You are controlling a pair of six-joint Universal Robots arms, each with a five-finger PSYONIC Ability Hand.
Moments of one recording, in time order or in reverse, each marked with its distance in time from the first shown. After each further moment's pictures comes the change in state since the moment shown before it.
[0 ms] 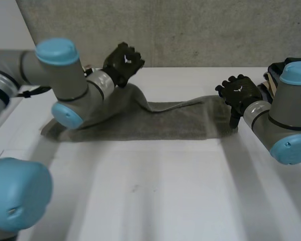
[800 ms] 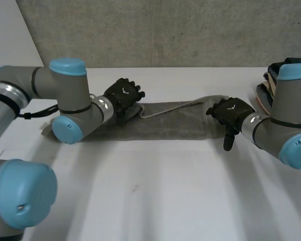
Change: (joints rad) left arm 0.005 -0.060 -0.066 -0.202 -0.056 -0.062; right arm 0.004 0.008 -0.018 0.263 -0.078 0.048; left_hand -0.930 -0.960 -0.955 -0.962 -0.936; right_hand 0.000 0.000 0.000 0.000 0.000
